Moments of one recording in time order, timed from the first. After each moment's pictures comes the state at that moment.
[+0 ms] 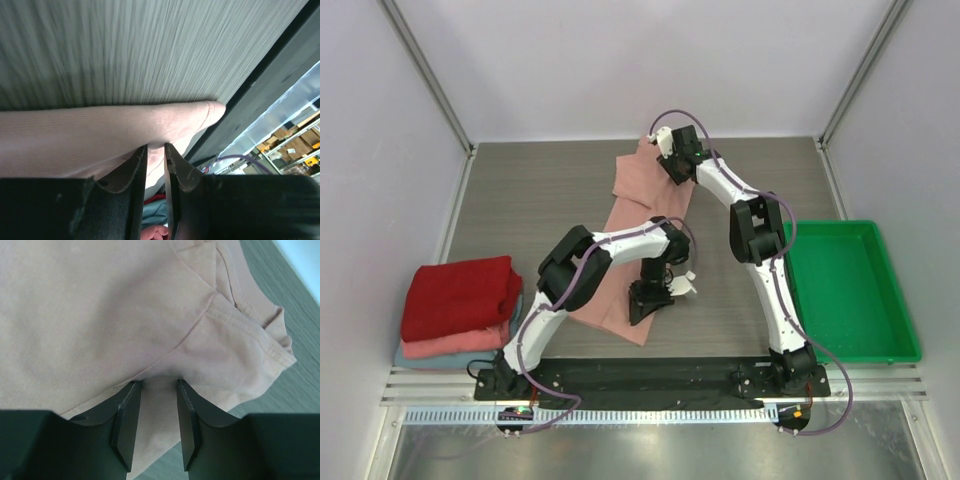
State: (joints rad) left arm -0.90 2.27 1.68 -1.37 0.39 0.52; right arm 0.36 2.55 2.22 -0.45 0.05 -0.44
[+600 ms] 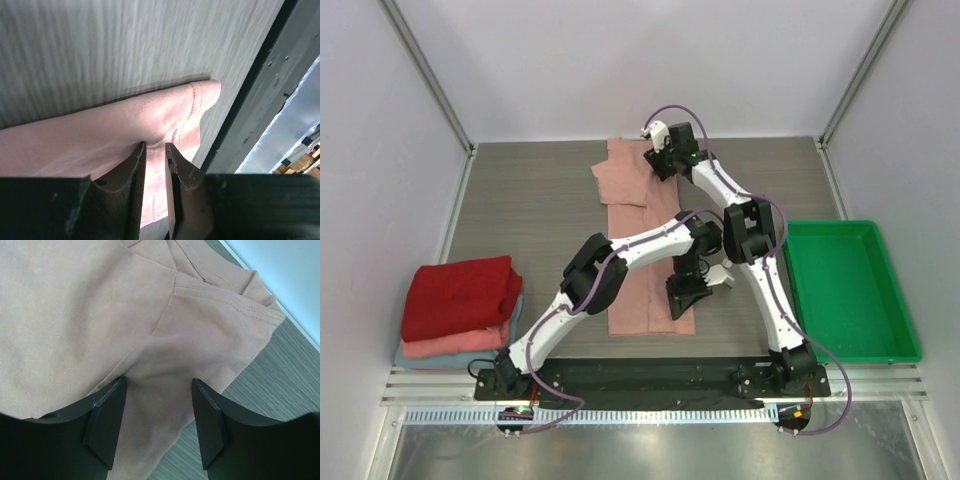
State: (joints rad) left arm -0.98 2.48 2.11 -1.38 0.54 0.45; right arm 0.37 2.70 2.43 -0.36 -0.15 -0.41
